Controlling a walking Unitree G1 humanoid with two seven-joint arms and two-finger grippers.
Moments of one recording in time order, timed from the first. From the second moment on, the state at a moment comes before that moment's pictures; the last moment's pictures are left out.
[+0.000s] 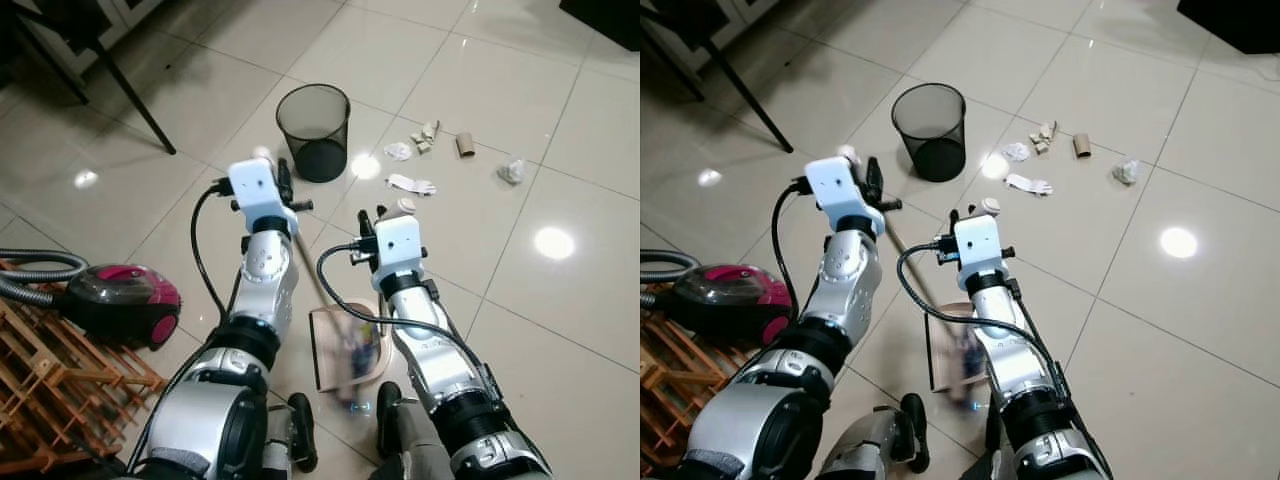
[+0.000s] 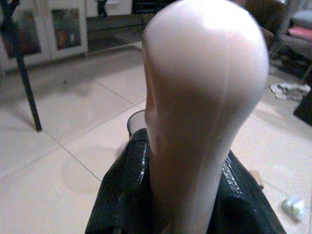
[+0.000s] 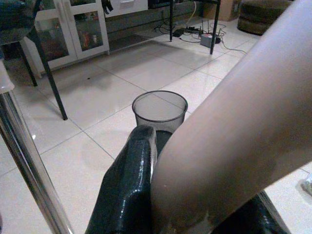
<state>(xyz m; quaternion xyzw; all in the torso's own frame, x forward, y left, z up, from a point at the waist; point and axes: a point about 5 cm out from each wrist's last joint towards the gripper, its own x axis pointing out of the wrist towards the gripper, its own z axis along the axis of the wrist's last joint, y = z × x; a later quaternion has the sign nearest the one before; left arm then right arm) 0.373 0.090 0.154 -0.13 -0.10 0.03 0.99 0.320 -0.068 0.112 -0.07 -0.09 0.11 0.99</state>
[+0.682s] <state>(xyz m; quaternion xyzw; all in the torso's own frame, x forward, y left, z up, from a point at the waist) 0.381 0.110 0.191 0.03 -0.18 -0.17 0.97 0.326 -0.097 0.108 -0.07 -0.07 0.08 0.99</state>
